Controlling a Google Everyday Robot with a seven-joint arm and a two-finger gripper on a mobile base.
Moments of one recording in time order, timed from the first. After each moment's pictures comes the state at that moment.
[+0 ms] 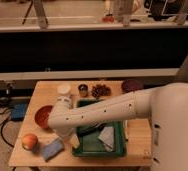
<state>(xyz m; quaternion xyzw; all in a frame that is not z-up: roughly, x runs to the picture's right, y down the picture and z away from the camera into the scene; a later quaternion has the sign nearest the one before) -0.143 0.250 0.730 -0.27 -0.19 -0.41 0.85</state>
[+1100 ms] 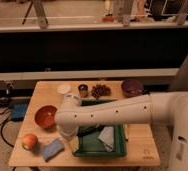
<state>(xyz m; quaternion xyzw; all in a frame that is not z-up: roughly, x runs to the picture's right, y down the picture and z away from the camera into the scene) -0.143 0.249 0.698 -0.29 -0.23 -0.29 0.88</state>
